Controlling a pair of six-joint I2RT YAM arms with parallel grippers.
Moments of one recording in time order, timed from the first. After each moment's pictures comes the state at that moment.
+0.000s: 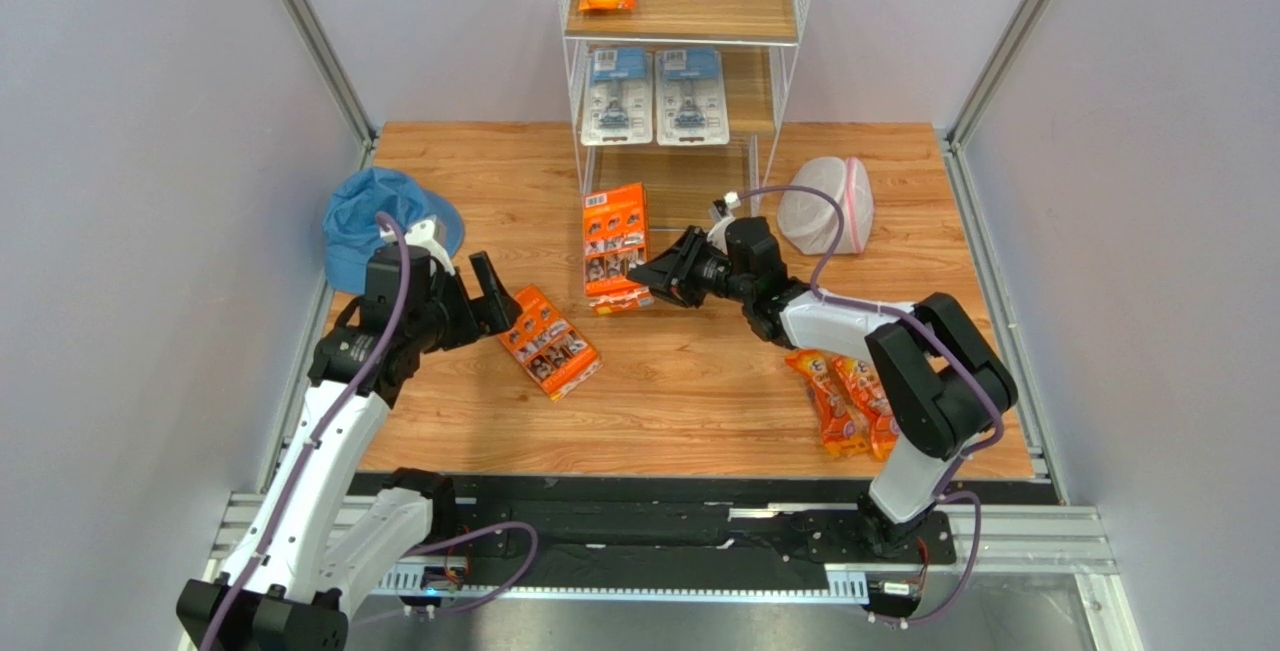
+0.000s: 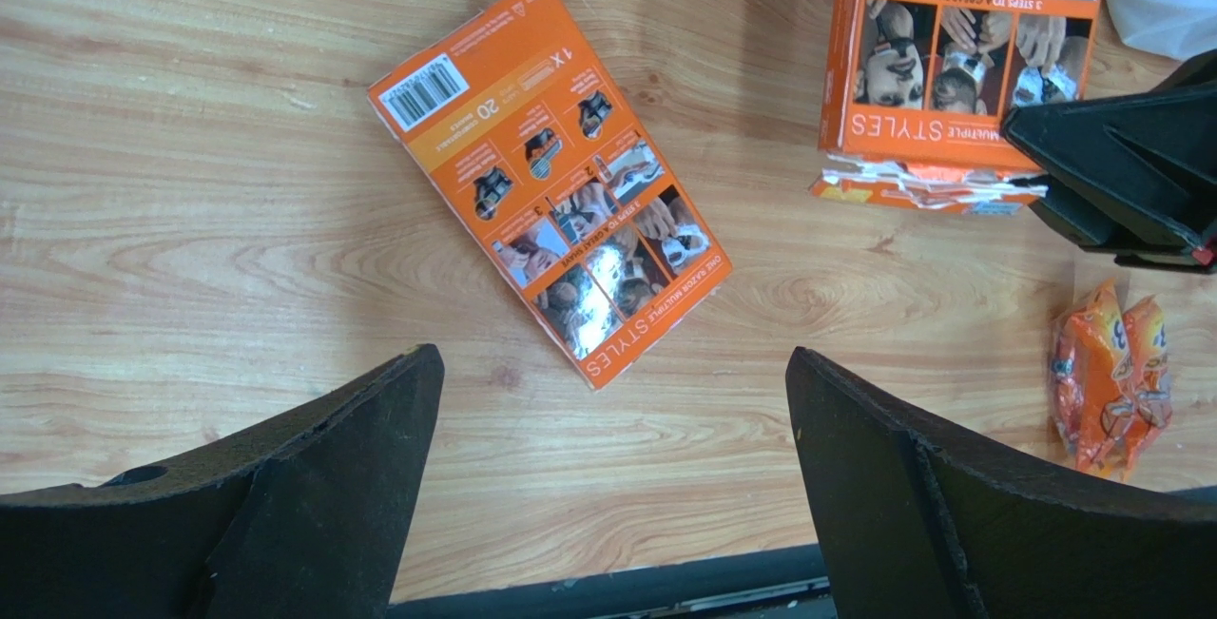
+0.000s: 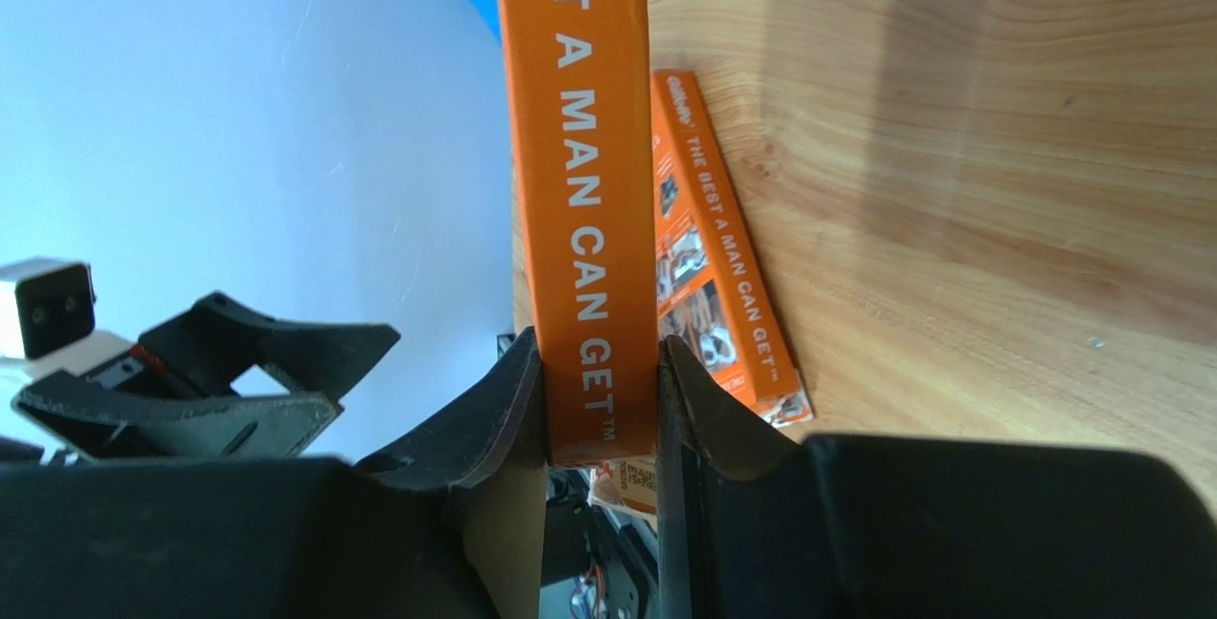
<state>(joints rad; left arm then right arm) -0.19 0.84 0.87 -0.72 0.09 -0.48 0.56 1.70 0.88 0.49 -0.44 1.16</state>
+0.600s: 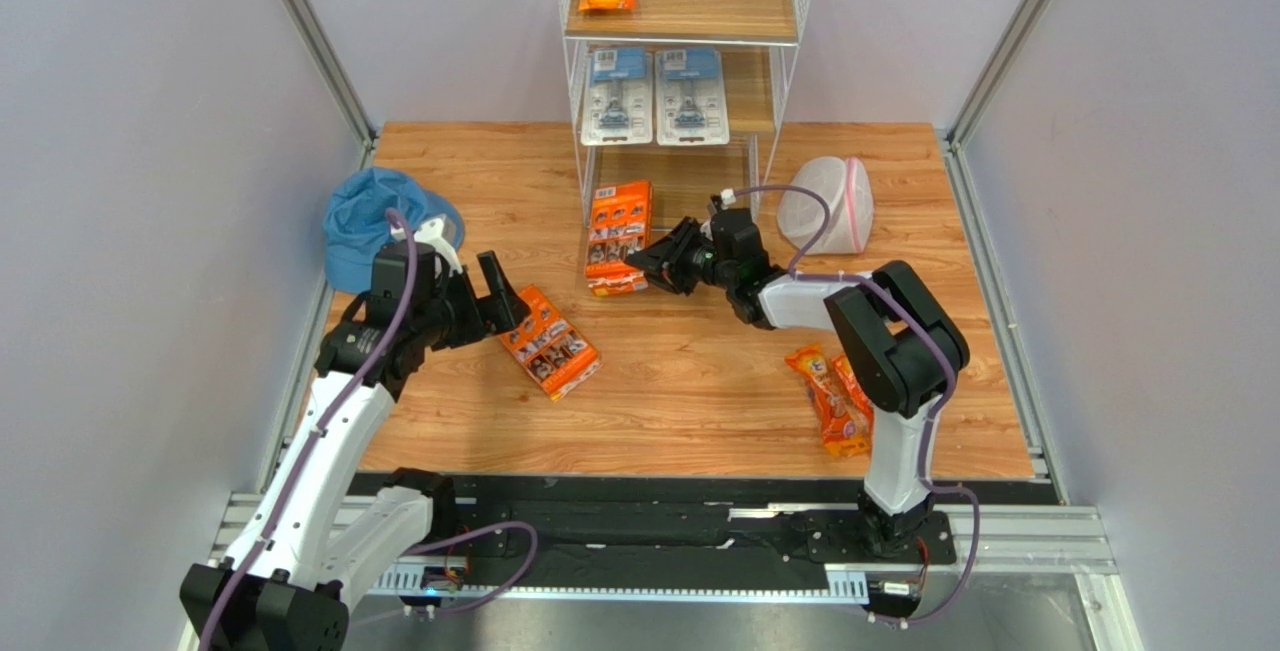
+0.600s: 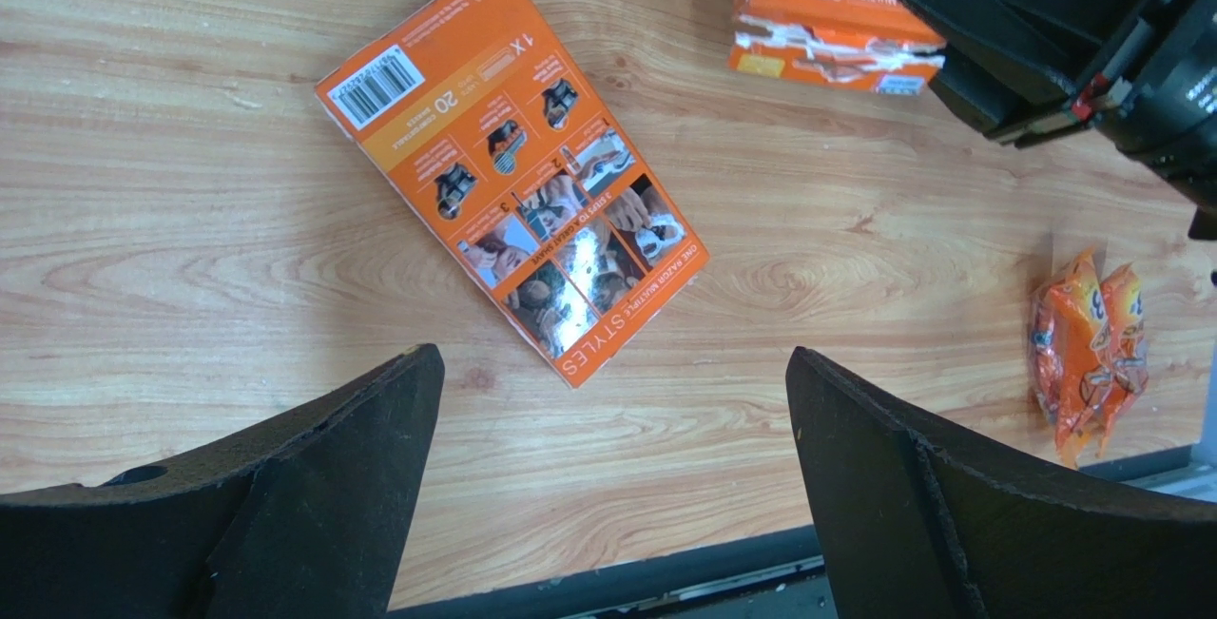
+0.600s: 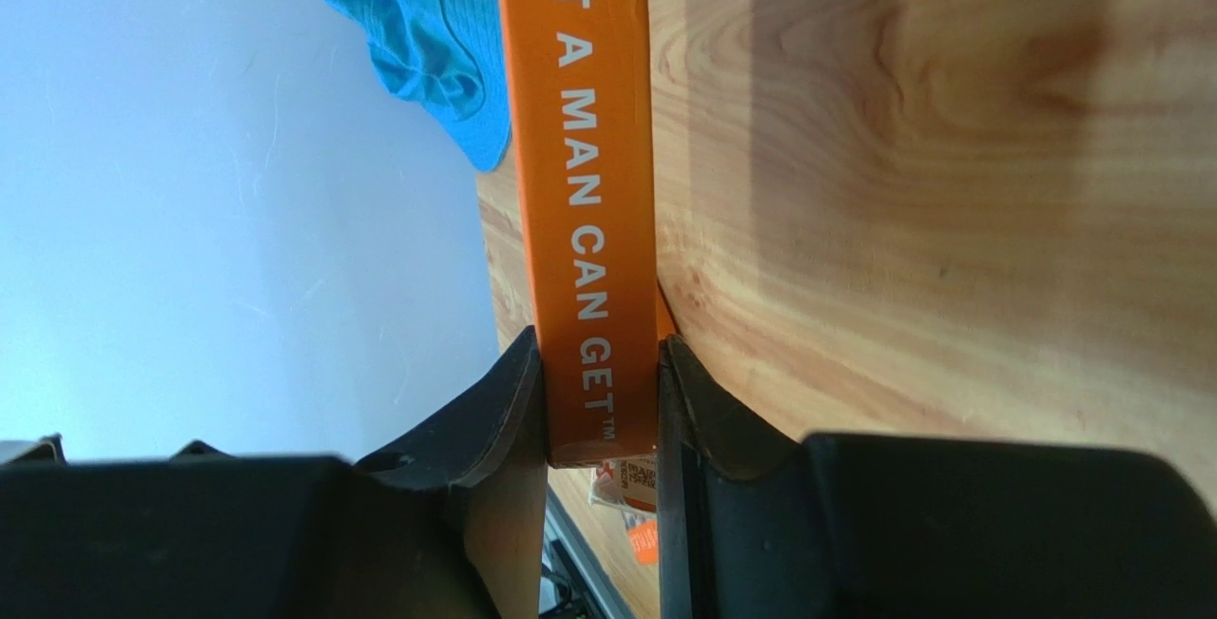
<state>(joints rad) -0.19 0.88 0.85 -0.69 0.15 -0.48 0.53 1.91 1.00 0.53 -0.37 1.23</state>
